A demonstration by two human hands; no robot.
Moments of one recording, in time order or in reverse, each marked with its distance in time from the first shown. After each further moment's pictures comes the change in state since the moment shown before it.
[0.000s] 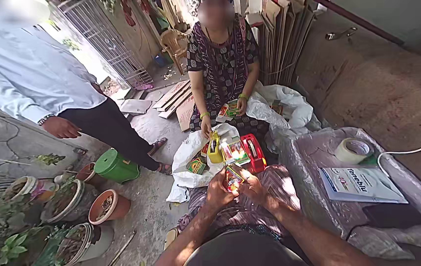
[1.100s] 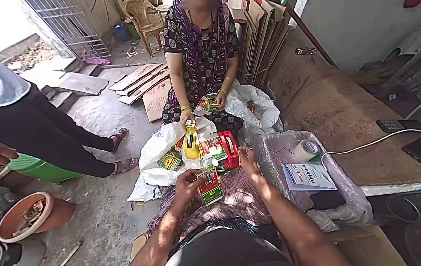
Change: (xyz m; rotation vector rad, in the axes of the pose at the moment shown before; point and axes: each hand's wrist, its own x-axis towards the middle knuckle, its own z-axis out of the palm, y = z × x) left_hand 0.002 -0.031 -0.025 -0.942 -0.042 -0.276; right_hand 0.043 0.048 -0.077 -0.323 0.475 0.621
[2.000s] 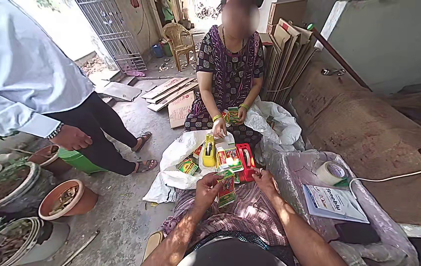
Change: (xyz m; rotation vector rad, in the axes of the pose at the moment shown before) left_hand 0.006 -0.001 0.012 0.237 0.098 0.173; right_hand -0.009 0.018 -0.007 -0.440 -0.165 0.003
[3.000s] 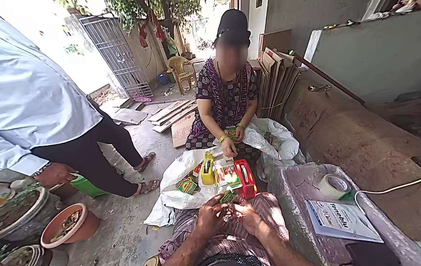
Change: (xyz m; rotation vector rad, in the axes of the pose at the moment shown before) left_hand -0.019 0.000 0.021 0.662 -0.181 0.252; right_hand -0.083 -0.070 0.027 1.188 -0.435 0.299
